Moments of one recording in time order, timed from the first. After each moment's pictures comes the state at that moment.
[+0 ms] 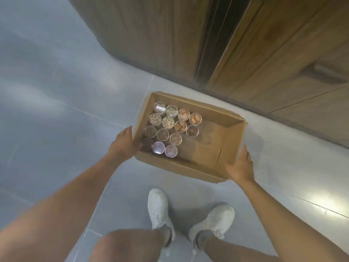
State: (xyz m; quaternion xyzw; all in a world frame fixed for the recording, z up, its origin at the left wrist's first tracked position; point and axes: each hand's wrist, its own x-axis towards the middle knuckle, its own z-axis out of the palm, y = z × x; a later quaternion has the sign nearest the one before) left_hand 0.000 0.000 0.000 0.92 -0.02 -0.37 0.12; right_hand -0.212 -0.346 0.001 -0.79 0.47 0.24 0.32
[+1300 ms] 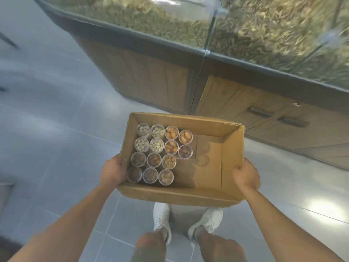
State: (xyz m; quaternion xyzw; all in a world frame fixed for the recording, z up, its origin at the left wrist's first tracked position) left_hand -0.022 0.027 0.241 0.95 0.04 -0.28 0.15; right_hand -0.216 -0.371 0.240 -0.78 0.55 0.15 0.26
